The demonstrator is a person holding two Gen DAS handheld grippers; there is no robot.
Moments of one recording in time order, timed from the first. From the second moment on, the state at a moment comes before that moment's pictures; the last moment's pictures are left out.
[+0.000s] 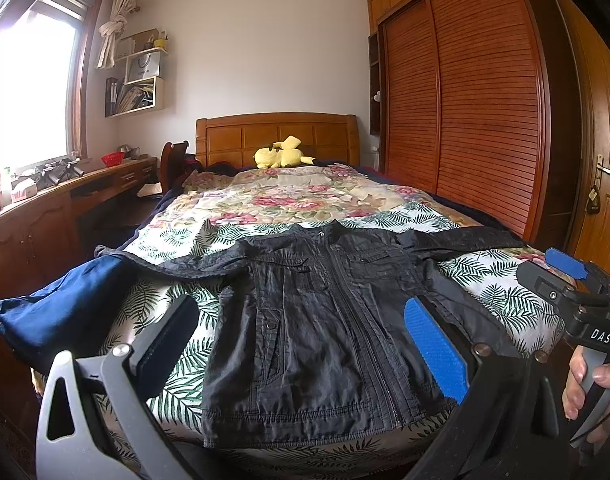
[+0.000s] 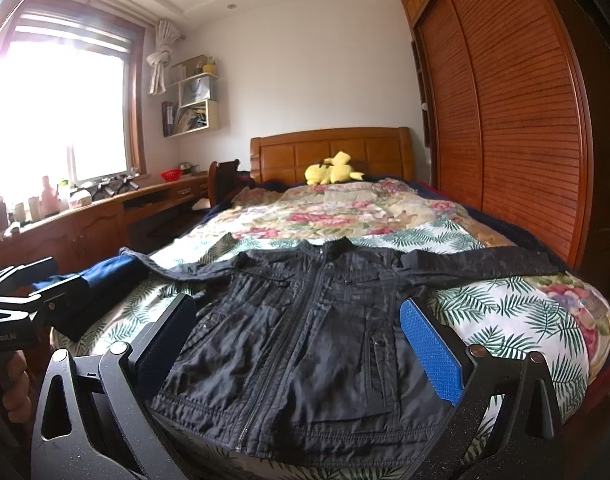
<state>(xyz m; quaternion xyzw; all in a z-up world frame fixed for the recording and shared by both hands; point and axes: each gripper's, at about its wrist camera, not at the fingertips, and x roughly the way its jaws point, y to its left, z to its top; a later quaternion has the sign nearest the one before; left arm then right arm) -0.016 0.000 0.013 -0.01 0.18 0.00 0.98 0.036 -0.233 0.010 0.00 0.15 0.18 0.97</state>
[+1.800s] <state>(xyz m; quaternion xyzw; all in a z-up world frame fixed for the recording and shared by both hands) 0.045 0.062 -0.043 -0.03 0.24 0.07 0.97 0.115 -0.189 -0.034 -0.03 0.18 0.22 0.96</state>
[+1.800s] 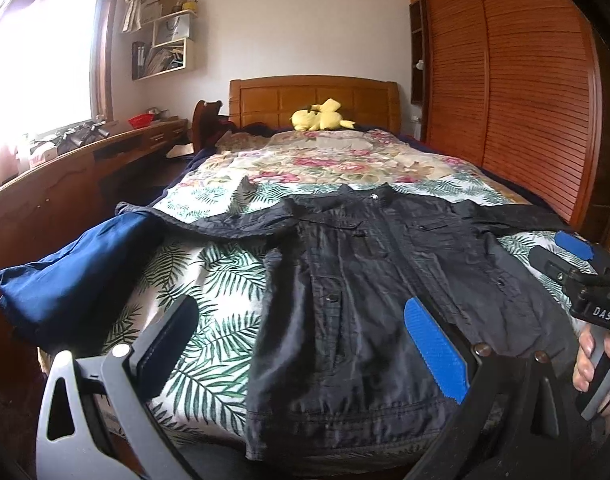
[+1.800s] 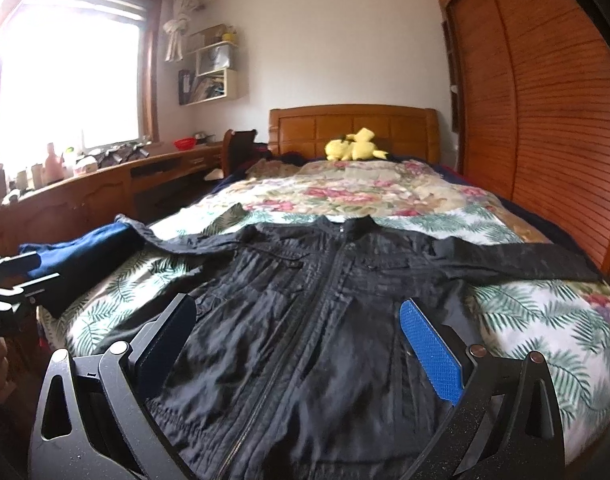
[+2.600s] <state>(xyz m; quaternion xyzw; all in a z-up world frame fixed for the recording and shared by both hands) 0.137 0.138 -0.078 -0.06 0.30 0.13 0.94 0.275 -0.072 -0.102 -0.08 0.26 0.36 0.89</state>
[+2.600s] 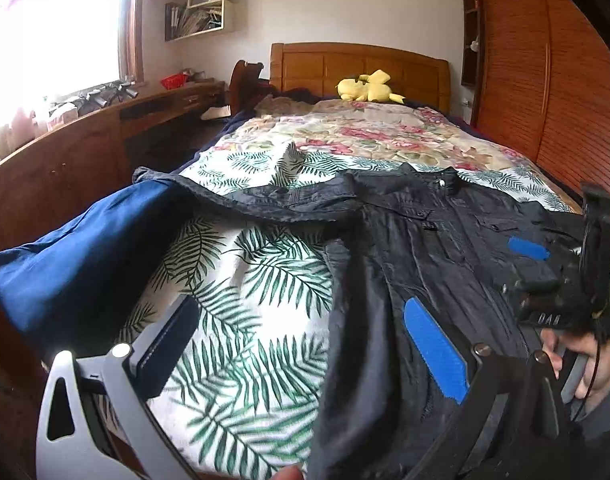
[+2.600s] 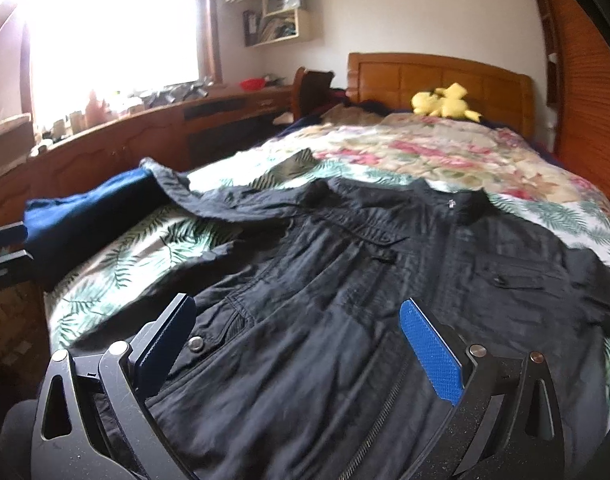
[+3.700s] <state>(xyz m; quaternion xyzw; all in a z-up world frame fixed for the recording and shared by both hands) 0.330 0.310 -0.135 -0.12 0.35 0.18 0.91 0.302 -0.052 -0.158 -0.11 0.33 0.34 0.88</state>
